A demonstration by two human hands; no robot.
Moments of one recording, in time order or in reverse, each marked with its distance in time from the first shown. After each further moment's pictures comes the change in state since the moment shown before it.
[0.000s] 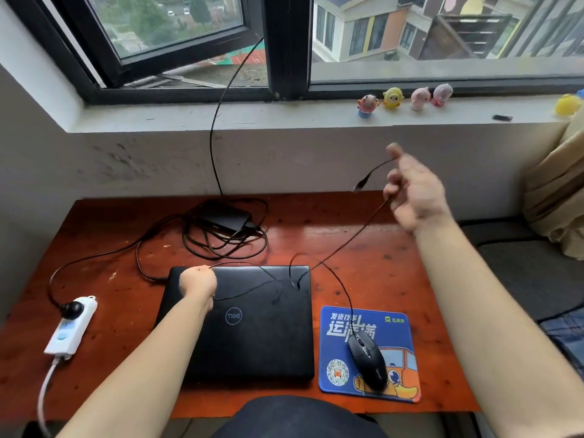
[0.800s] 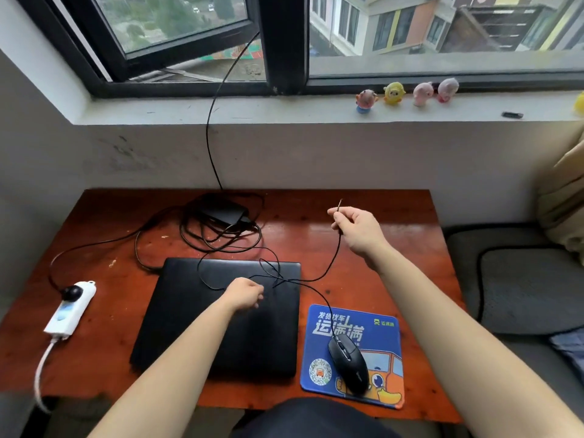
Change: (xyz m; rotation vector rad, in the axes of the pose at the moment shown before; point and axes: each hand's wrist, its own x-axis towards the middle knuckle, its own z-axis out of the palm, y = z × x) left_hand -0.088 -0.022 0.042 0.577 -0.575 0.147; right_hand -0.017 0.077 -0.015 -0.808 -0.164 0.060
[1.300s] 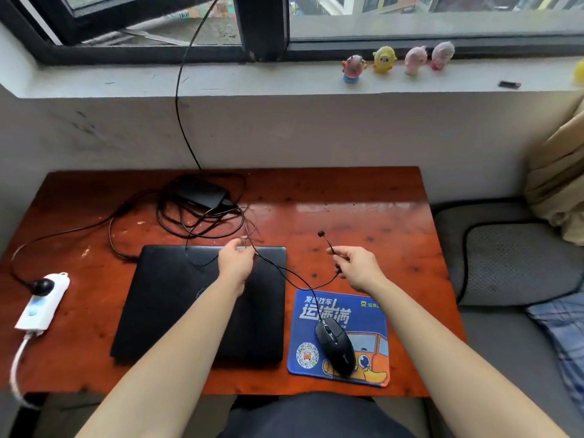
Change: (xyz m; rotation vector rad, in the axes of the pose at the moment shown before) left_hand 0.038 0.029 0.032 -0.483 0.291 0.076; right_hand -0.021 0.115 -0.010 -0.319 -0.110 0.204
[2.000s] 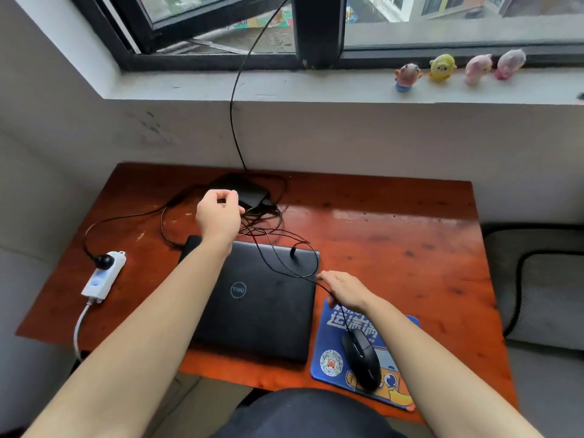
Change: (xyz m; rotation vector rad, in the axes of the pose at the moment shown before) left_hand -0.008 0.097 -0.081 0.012 0.404 0.320; right_hand 0.001 -0.021 0.067 -0.160 -0.444 -0.069
